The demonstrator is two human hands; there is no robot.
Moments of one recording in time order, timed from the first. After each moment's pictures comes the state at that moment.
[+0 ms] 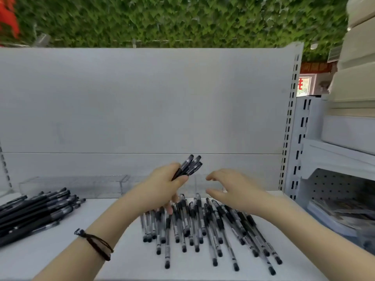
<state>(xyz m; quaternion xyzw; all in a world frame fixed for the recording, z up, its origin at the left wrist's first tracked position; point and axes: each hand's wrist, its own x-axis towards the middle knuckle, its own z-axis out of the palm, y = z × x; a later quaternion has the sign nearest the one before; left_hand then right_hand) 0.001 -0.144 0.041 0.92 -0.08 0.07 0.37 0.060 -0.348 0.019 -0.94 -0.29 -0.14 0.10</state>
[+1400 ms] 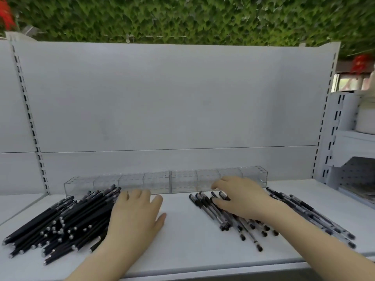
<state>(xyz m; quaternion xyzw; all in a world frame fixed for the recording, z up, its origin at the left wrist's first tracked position) -0.042 0.050 -0.039 0.94 -0.09 0.31 -0.11 0.017 -0.201 0.000 -0.95 -0.25 -0.16 -0.01</state>
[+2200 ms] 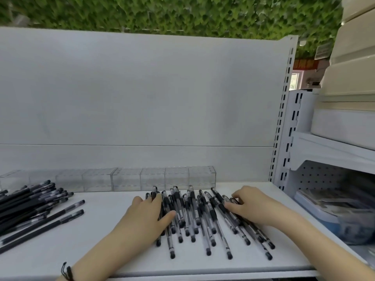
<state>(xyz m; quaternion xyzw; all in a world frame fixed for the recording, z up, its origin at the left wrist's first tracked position) -0.005 -0.128 -0.047 0.99 -0.04 0.11 0.10 0.050 -0.391 -0.020 -0.98 -0.13 -0.01 0.12</state>
